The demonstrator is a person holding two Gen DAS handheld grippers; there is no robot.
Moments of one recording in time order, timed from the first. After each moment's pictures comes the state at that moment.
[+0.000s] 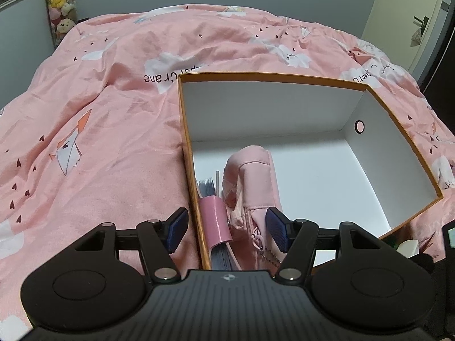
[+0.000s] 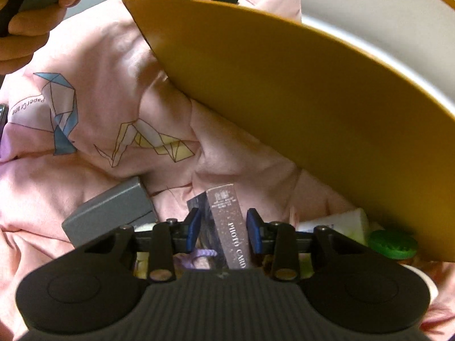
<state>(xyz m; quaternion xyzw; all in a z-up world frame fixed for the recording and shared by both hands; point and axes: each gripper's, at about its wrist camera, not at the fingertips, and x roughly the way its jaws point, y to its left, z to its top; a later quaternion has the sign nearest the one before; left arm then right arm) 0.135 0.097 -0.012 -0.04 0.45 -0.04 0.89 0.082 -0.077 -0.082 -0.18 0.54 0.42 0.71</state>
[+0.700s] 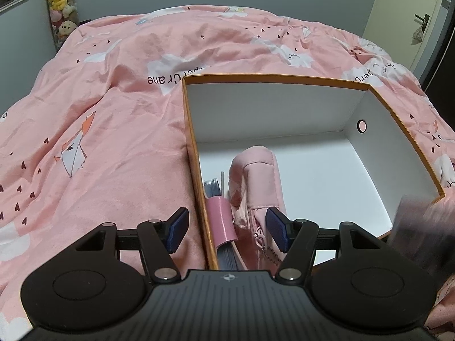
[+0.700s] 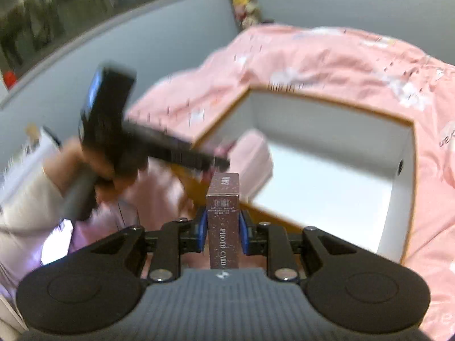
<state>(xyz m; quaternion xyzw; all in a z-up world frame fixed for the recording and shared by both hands) 0.133 0.098 -0.008 -0.03 0.45 -0.03 0.89 0.071 -0.139 0.070 -0.04 0.39 0.43 0.81</state>
